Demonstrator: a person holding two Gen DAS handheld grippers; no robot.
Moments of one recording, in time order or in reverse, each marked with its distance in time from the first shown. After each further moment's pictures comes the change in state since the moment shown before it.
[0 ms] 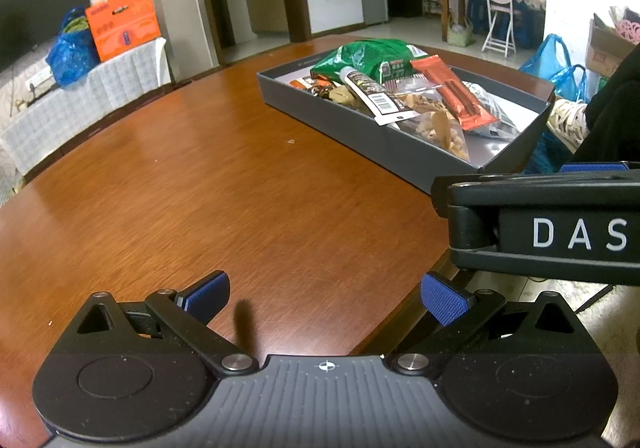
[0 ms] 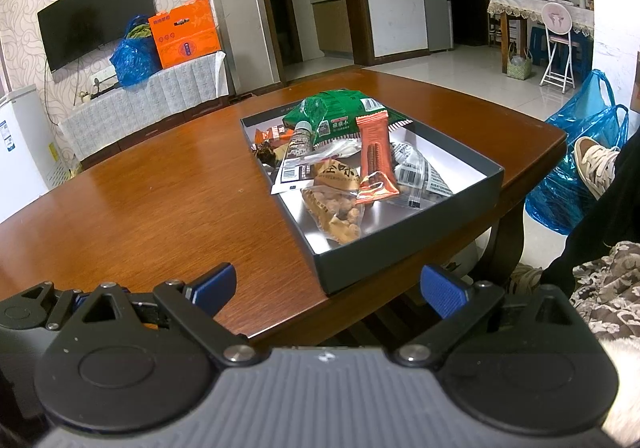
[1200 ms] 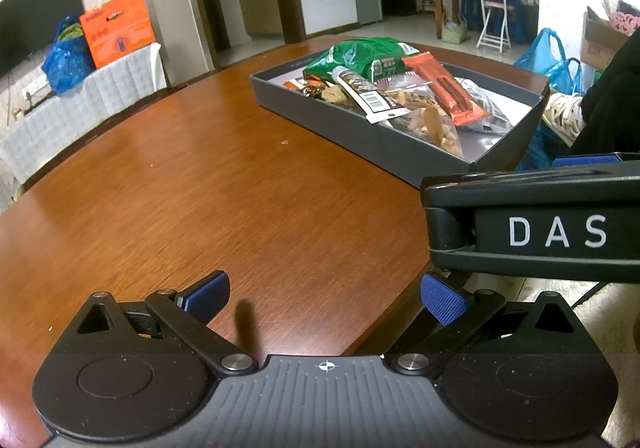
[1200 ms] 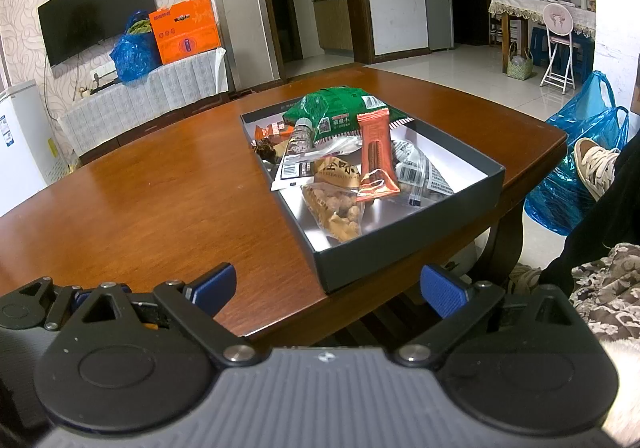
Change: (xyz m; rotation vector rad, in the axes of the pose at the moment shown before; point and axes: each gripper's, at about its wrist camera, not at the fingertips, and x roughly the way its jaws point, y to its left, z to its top) left arm -0.004 0.005 -0.006 0.028 -0.003 -0.007; right arm 0.001 -0.002 -0.001 -0.007 0.004 -0.002
